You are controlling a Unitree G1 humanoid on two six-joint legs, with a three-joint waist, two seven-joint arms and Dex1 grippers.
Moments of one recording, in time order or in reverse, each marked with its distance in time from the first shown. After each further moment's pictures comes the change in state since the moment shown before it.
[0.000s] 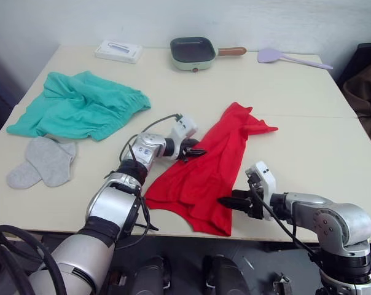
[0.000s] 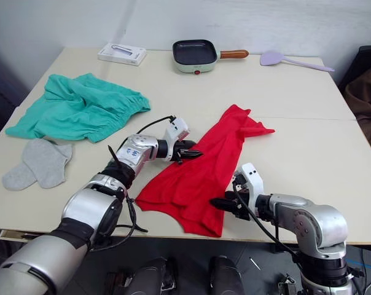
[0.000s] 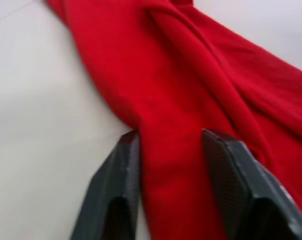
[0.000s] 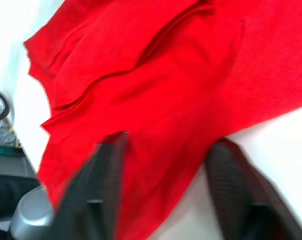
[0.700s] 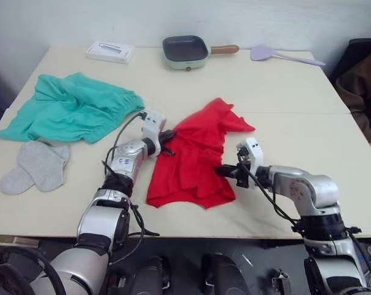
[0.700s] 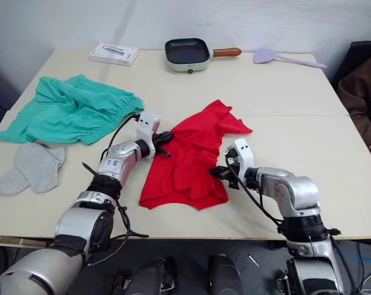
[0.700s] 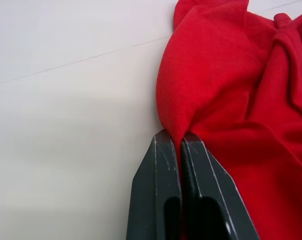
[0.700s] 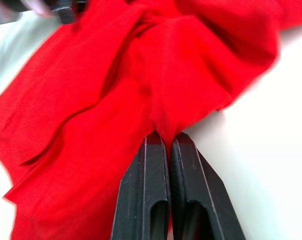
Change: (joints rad) left arm 0.222 0.080 0.226 -0.271 -0.072 0.034 0.368; right arm -0.310 0.000 0.171 0.515 -0.101 -0.392 0.044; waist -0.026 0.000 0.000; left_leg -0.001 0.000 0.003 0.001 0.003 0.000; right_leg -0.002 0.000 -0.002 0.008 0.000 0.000
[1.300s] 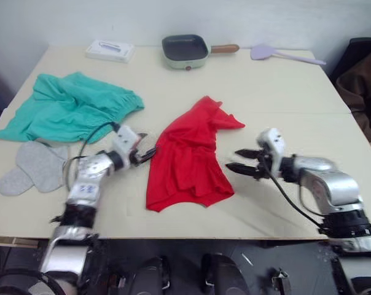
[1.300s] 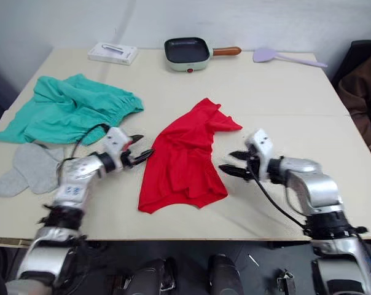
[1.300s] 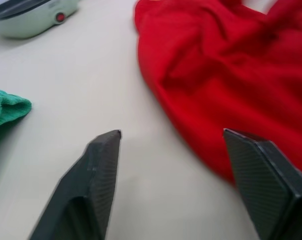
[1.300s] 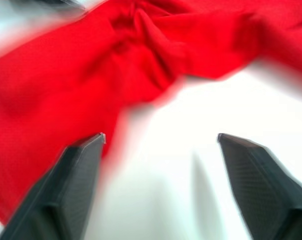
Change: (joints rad) left arm 0.427 0.354 -0.035 -0.487 0.005 -0.281 -0.290; right arm 0.081 -0.292 0.021 0.163 -0.226 -0.900 0.347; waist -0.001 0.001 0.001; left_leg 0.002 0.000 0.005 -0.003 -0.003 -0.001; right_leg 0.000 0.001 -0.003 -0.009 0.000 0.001
